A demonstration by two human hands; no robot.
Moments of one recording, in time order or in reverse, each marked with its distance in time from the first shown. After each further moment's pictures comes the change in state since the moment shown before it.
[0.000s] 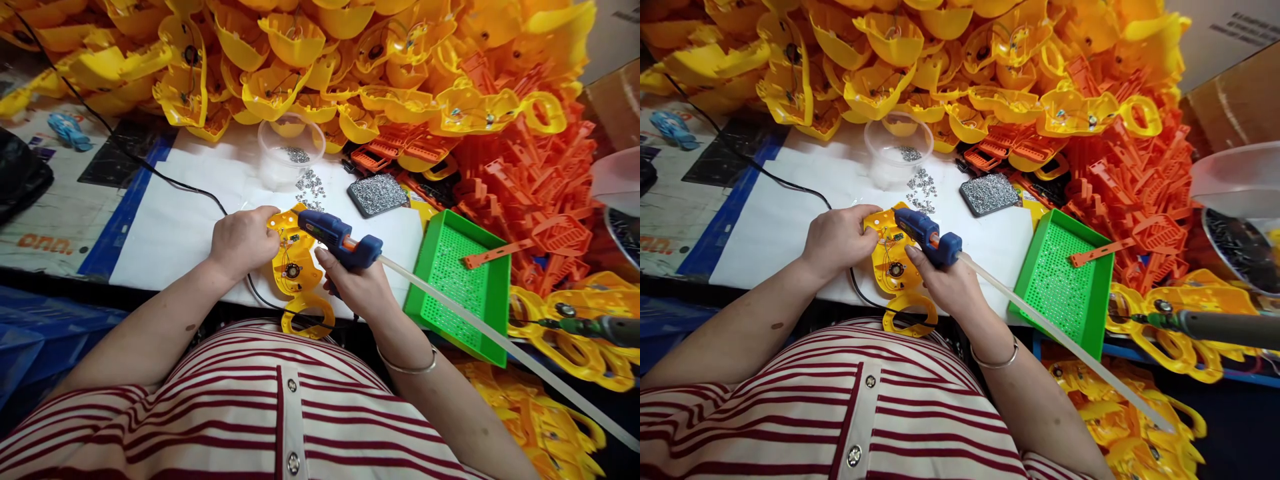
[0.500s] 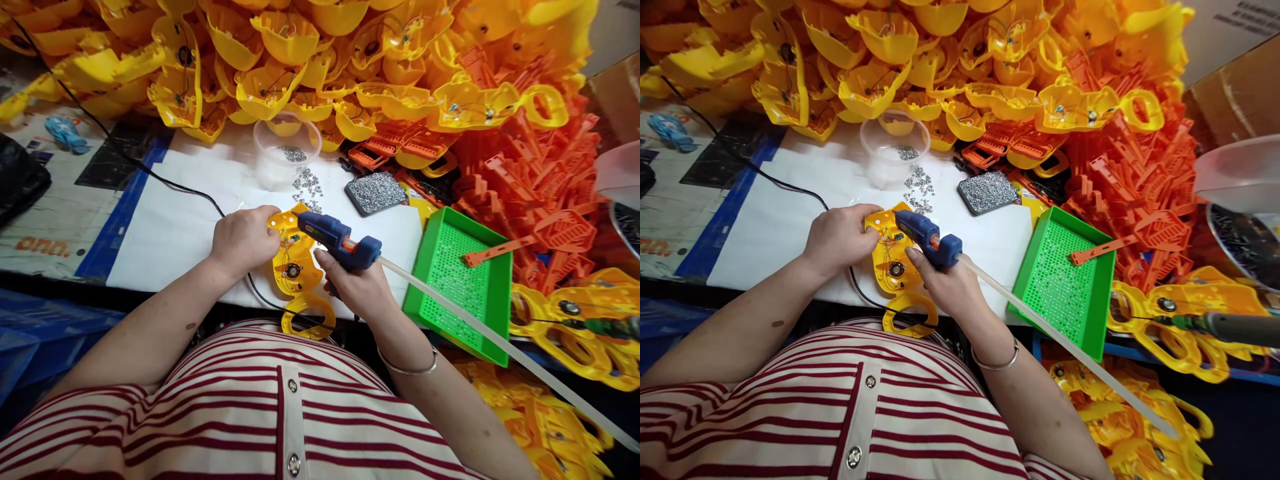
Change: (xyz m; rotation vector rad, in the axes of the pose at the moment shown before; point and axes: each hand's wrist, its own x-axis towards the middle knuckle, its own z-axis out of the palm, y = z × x) left_hand 0.003 0.004 0.002 -0.016 -0.003 0.007; right_hand -0.001 0.004 -0.003 0.189 0.022 -0.126
